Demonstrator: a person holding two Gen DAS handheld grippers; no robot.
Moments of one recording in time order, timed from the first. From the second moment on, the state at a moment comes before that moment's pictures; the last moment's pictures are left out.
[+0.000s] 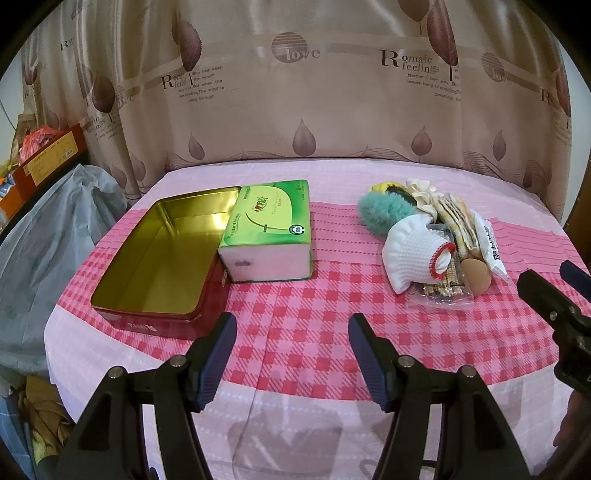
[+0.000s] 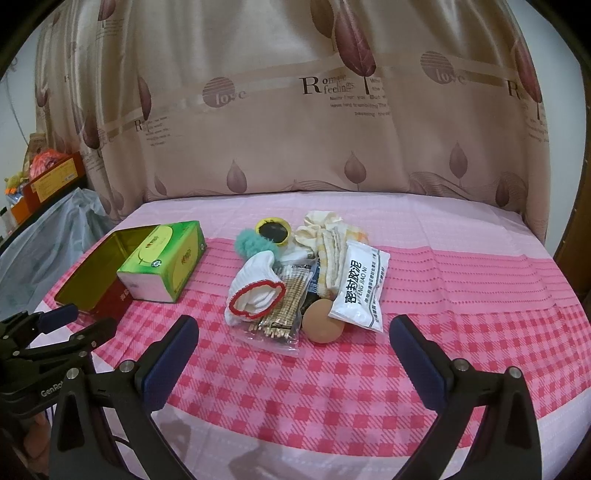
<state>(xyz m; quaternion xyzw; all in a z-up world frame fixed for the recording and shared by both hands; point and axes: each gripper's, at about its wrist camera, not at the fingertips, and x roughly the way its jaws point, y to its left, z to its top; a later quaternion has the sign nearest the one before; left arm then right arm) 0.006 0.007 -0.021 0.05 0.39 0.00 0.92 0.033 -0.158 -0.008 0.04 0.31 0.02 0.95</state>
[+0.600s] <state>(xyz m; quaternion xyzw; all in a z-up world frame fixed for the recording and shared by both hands) 0.017 0.017 -0.032 0.04 0.41 0.00 0.91 0.049 -0.182 -0.017 0.07 0.34 0.00 0.94</state>
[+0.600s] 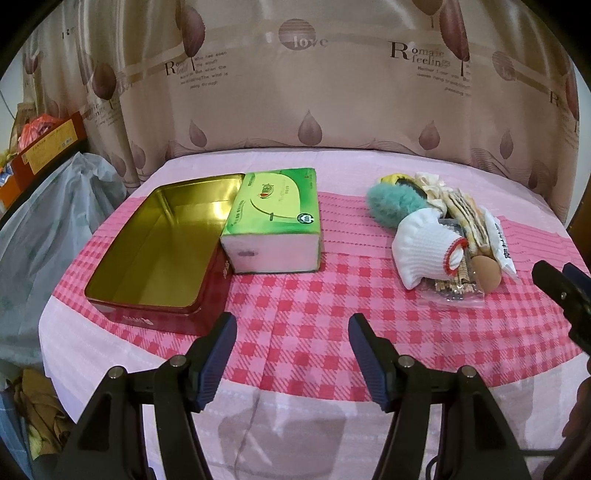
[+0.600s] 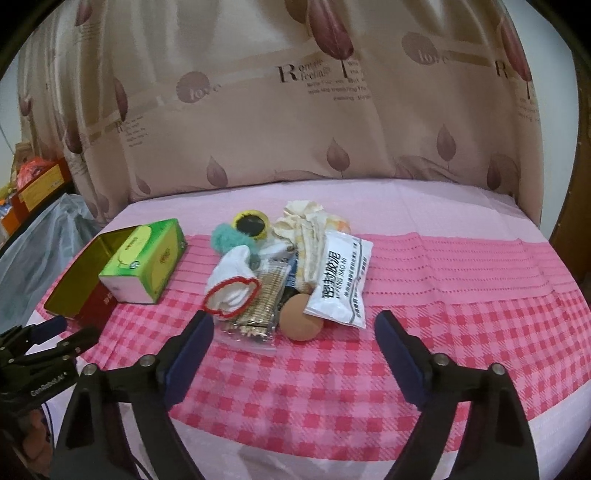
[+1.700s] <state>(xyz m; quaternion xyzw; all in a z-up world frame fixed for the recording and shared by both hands) 0.059 -0.011 -0.054 0.08 0.43 -0.03 0.90 0.151 -0.278 -0.093 0.10 0.43 -0.07 0.89</state>
